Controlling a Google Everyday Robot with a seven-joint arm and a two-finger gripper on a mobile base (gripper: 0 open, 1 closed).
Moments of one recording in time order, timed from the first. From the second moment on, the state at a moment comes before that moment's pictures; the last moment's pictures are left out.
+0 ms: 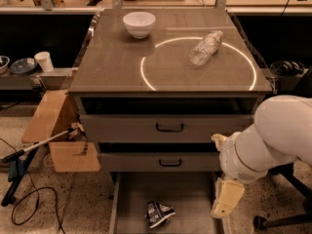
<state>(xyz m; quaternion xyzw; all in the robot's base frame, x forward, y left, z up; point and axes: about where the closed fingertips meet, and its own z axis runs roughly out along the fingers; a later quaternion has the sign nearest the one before) 0.382 -0.154 0.730 -0.63 0.76 0.06 0.16</state>
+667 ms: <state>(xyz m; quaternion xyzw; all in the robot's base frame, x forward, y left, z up) 0.377 -0.156 0.725 -0.62 0.76 0.05 0.17</state>
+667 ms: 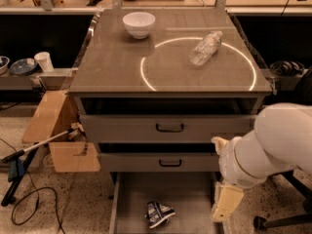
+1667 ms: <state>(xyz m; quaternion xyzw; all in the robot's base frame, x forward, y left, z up) 0.365 -0.146 0.652 -0.61 0.77 0.08 0.15</state>
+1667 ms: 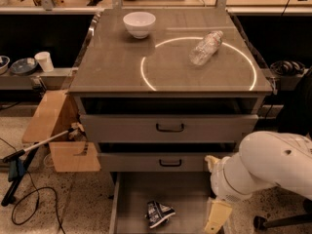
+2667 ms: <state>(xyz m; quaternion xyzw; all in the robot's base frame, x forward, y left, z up) 0.387 -0.093 0.583 -0.63 0.75 0.14 0.13</state>
